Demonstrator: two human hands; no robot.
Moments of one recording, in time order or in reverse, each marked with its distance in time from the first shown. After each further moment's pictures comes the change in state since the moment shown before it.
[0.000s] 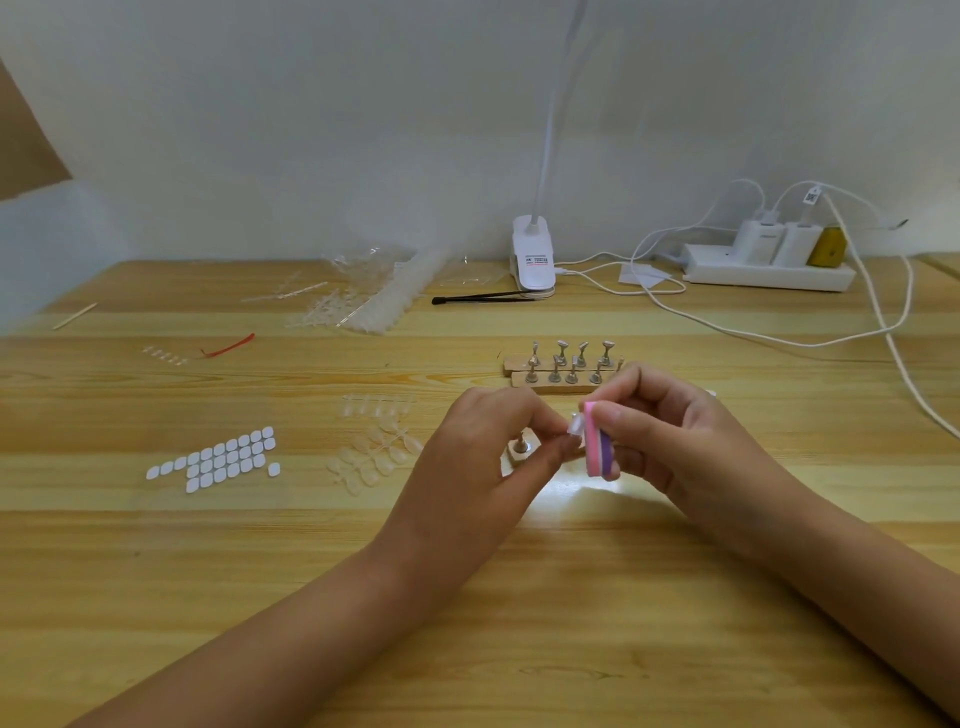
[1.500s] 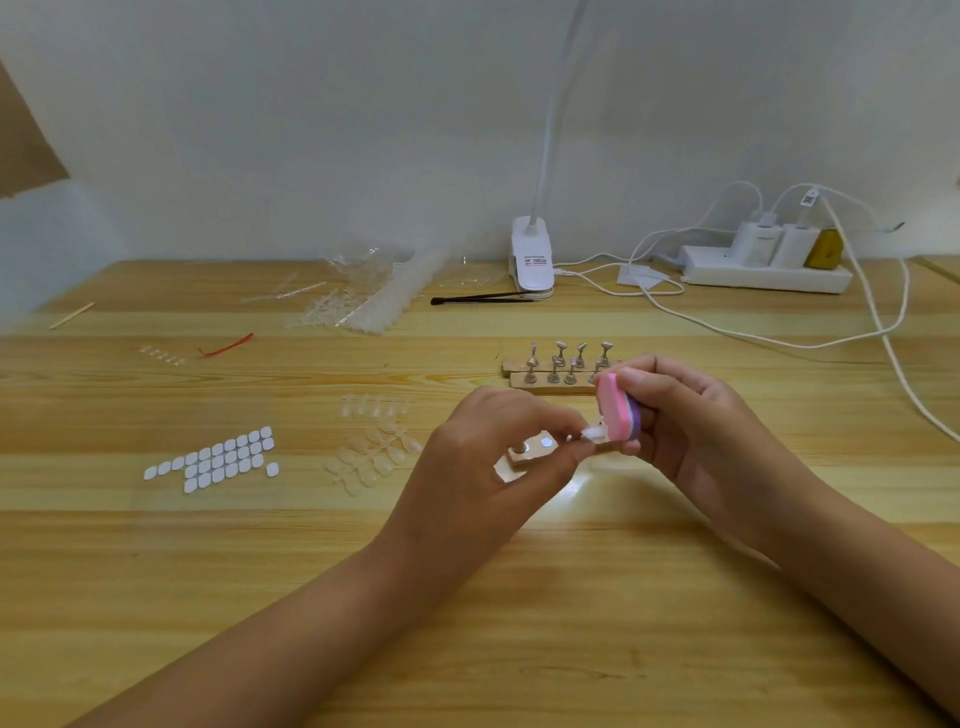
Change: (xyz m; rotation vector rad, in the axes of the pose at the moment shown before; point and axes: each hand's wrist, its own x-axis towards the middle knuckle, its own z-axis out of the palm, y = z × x) left_hand 0.000 0.005 0.000 -0.116 0.030 0.048; right_hand 0.005 -0.004 -0.008 0.082 0.111 0.040
